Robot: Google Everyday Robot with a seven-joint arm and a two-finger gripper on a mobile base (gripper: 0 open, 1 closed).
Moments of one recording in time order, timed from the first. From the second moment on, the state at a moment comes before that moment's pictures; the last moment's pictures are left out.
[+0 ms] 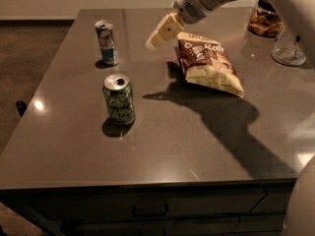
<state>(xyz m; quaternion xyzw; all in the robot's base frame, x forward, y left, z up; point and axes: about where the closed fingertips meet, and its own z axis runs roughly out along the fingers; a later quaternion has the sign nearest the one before) 0.691 -0.041 0.983 -0.51 0.75 0.14 0.39</state>
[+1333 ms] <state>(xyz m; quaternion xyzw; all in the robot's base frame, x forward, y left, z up) 0.750 0.107 0.951 -0.46 0.74 0.21 0.44</state>
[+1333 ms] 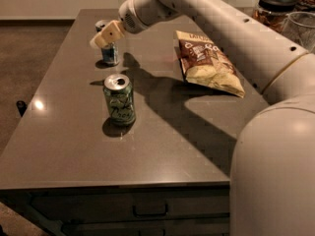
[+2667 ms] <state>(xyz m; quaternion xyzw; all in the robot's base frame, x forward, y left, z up) 0.865 0.115 0.826 -0.50 0.68 0.26 0.47</state>
